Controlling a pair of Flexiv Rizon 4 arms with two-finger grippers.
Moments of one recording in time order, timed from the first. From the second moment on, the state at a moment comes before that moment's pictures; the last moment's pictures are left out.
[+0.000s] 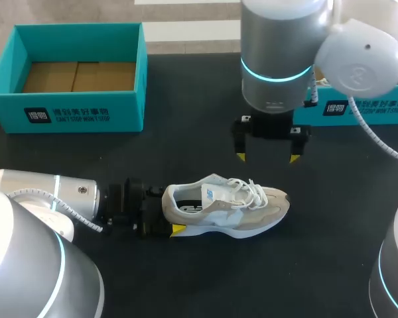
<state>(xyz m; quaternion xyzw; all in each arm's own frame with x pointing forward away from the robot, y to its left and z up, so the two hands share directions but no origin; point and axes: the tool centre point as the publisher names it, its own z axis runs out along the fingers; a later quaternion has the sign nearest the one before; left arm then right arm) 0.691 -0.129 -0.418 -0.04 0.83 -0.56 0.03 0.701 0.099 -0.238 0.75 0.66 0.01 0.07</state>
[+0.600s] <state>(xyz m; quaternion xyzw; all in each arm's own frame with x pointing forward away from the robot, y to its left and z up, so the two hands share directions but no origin) 0.691 -0.129 -0.418 -0.04 0.83 -0.56 0.03 0.674 0.156 -0.260 0.74 0.67 -0.01 0.08</state>
